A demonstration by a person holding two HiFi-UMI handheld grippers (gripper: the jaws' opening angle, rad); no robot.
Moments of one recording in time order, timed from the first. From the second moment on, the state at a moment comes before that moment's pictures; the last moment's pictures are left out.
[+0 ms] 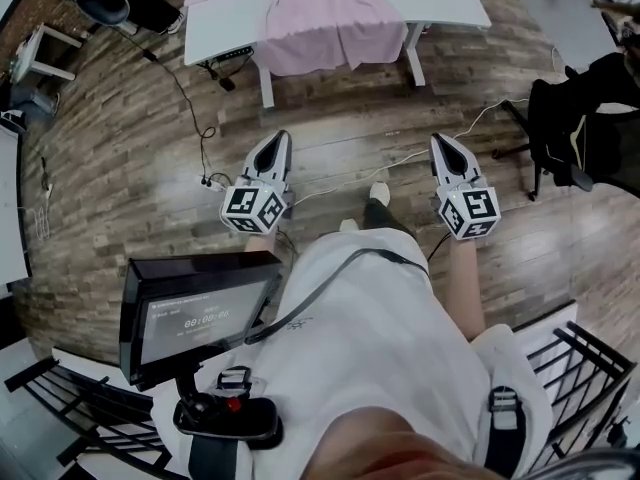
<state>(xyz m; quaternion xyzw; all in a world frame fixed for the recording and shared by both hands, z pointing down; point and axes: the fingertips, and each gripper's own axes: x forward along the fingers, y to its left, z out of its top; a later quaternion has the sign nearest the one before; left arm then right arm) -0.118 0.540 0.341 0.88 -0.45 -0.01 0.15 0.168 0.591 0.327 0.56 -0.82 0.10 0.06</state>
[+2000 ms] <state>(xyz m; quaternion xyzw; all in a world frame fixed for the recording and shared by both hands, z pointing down) -0.063 0.389 0.338 0.85 -0.51 0.00 0.15 0.224 0.396 0.337 0.50 -0.86 0.10 0.07</state>
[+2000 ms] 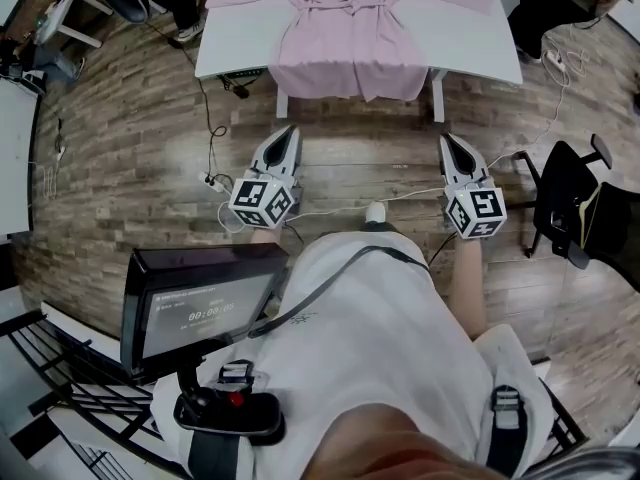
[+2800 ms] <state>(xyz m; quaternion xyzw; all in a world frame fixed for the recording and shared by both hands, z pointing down) -0.017 0.347 0.343 0.83 -0.54 0.01 0.14 0.249 0.333 0.352 0.45 -0.89 0.11 0.06</state>
